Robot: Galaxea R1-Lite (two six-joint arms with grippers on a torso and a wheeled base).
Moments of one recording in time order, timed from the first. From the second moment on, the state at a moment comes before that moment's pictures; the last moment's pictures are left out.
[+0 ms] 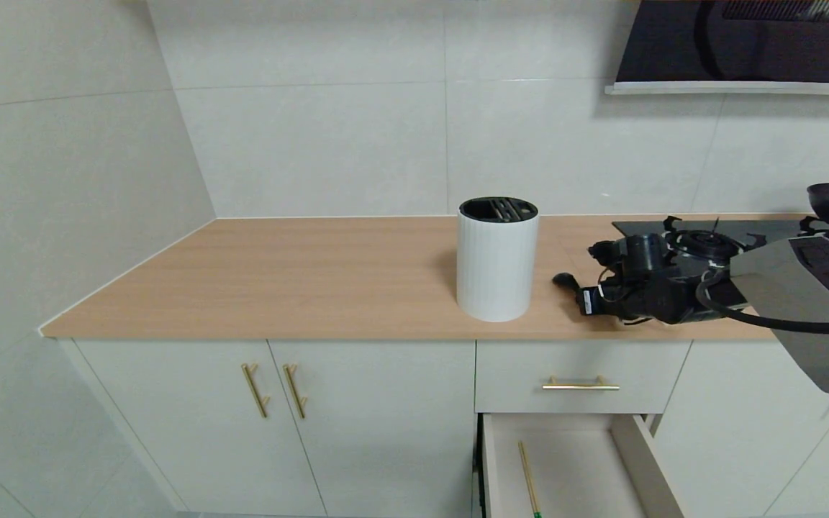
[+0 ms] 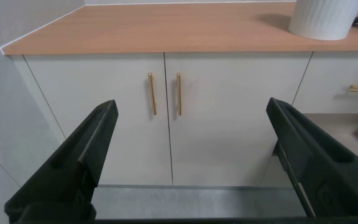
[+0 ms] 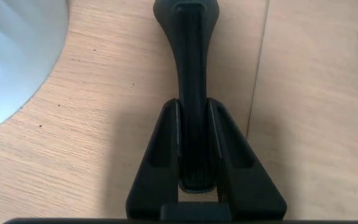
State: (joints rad) left arm 0.00 0.00 0.00 0.00 0.00 0.00; right arm 0.14 2.49 -1.71 -0.19 0.04 0.00
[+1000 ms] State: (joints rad) left arm 0.00 0.00 0.00 0.00 0.00 0.00; right arm 0.25 1.72 -1.08 0.19 -0.02 0.32
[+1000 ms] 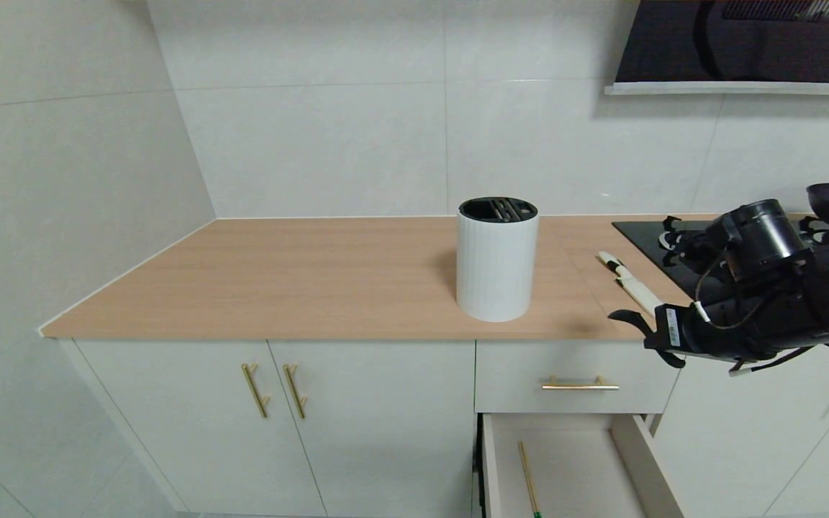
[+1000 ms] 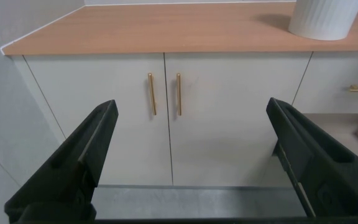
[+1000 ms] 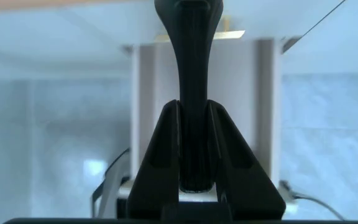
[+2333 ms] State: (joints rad) left arm 0.00 0.00 0.00 0.00 0.00 0.00; right arm 0.28 1.70 -0.96 0.14 -0.02 0.31
